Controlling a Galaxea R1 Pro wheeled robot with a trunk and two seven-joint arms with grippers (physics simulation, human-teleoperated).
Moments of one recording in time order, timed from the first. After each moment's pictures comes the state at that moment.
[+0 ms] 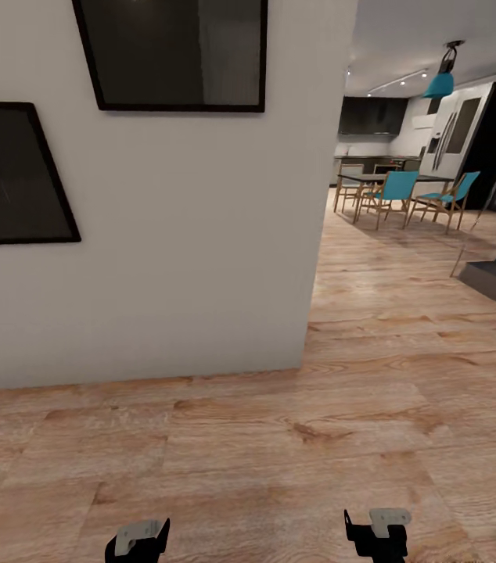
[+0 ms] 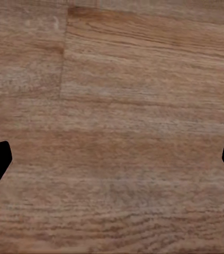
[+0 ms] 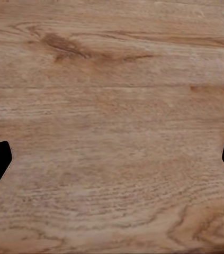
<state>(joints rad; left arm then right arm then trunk) -0.25 -0.05 0.39 -0.40 -0.17 -0.43 -0.23 -0.45 -0.05 -0.24 -0.05 0.31 -0.57 -0.11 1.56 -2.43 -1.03</state>
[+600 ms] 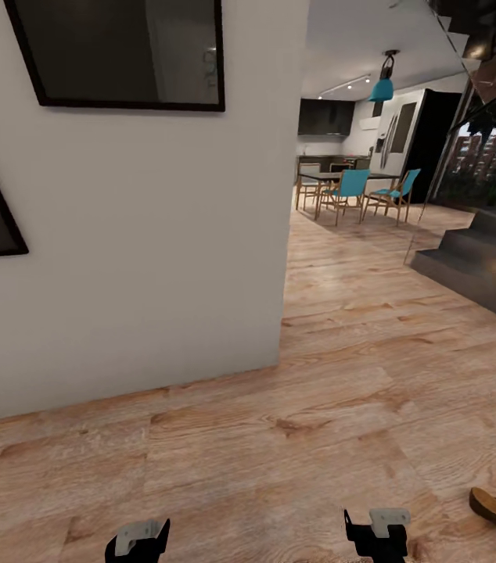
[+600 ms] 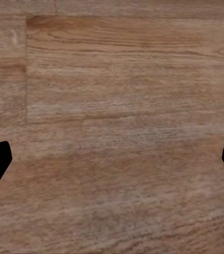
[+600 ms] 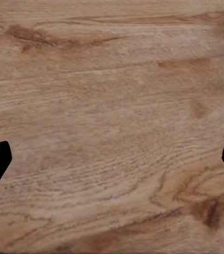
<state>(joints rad) -0.25 -0.05 0.39 -0.40 -0.17 -0.43 -0.23 -0.45 -0.05 -0.24 -0.05 0.31 -0.57 -0.11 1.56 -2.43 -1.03</state>
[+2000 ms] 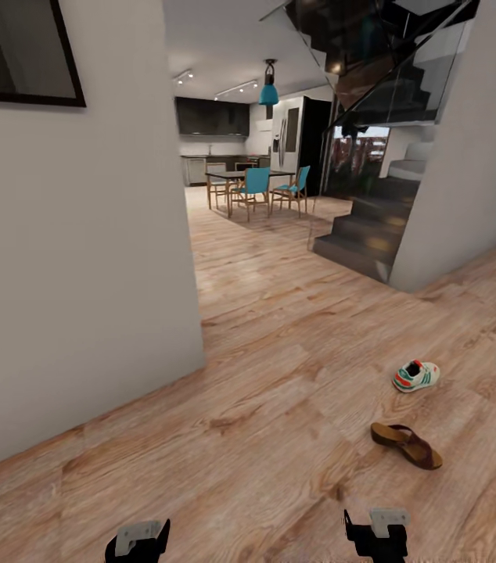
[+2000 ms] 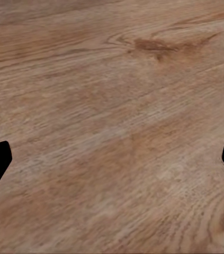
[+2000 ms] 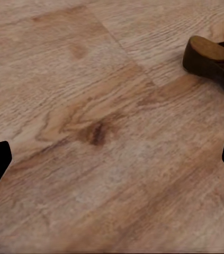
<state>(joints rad) -0.25 -0.05 0.39 -0.40 -0.18 -0.43 -0.23 -0.45 -0.05 -0.24 -0.05 0.31 -0.57 -0.11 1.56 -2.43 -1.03</state>
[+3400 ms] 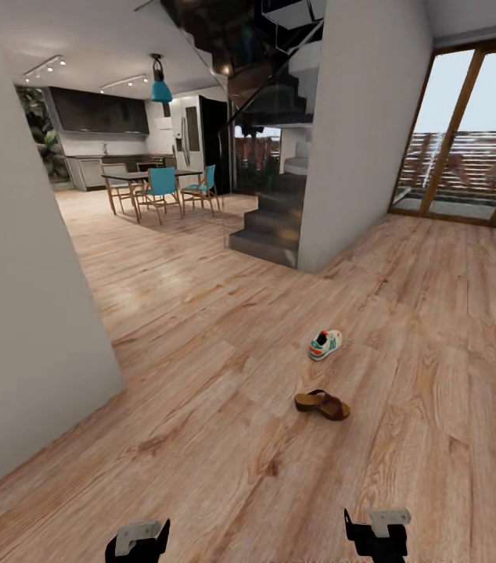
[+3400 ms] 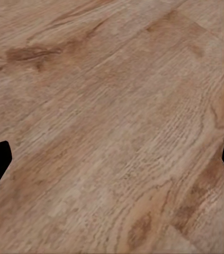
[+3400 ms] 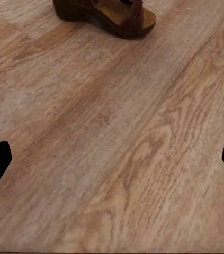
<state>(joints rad) -0.25 -0.05 0.39 -0.40 -0.18 -0.43 -0.23 -0.45 -0.05 -0.24 -0.05 0.31 -0.57 -0.11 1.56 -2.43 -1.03</state>
